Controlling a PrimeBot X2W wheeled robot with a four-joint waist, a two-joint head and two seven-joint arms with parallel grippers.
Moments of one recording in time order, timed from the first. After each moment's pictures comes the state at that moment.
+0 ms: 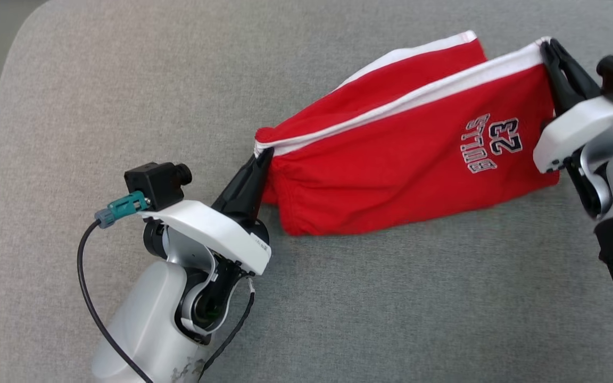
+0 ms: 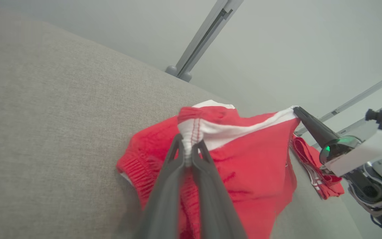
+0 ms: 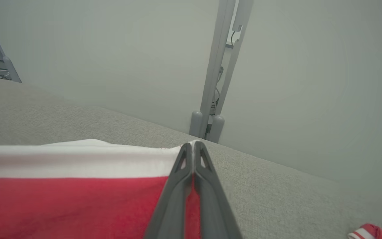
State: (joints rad) left arm -0.42 0.06 -0.37 0.20 -0.81 -0.03 0.07; right arm -0.84 -0.26 0.23 0.72 0.16 0.13 -0.15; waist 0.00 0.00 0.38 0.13
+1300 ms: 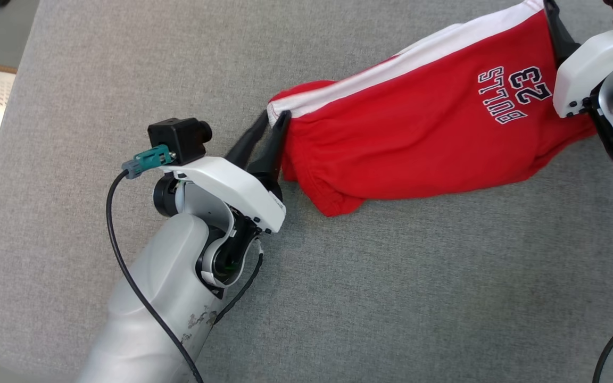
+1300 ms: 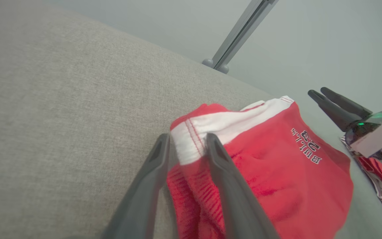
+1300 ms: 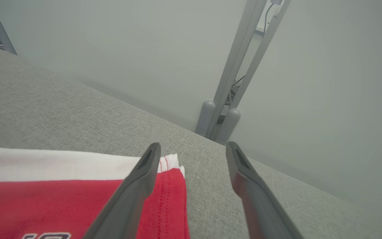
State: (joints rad) left arm -0.66 0.06 -0.52 0.46 -0.87 -0.01 -0.03; right arm -1.22 -0.26 0.39 1.21 0.12 0.13 -0.26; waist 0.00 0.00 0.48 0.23
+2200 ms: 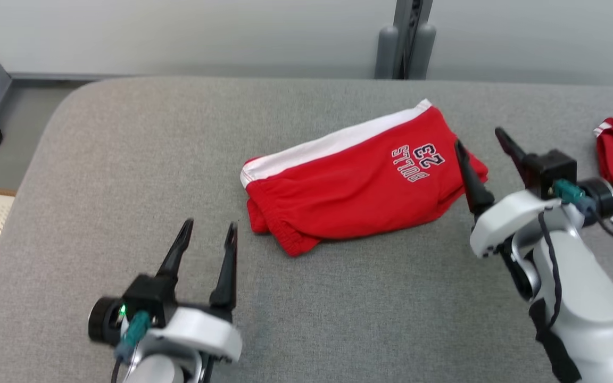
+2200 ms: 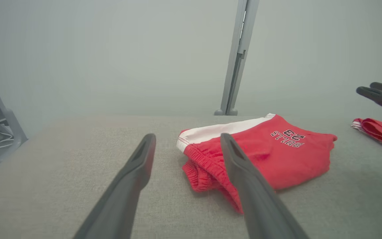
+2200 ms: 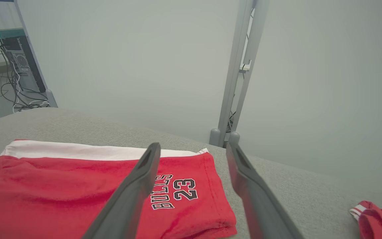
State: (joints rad) left arm -0.21 0.22 -0.51 0.16 -0.50 0.26 -0.26; right arm -0.66 -0.11 0.21 0.76 0.11 0.13 -0.26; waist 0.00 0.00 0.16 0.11
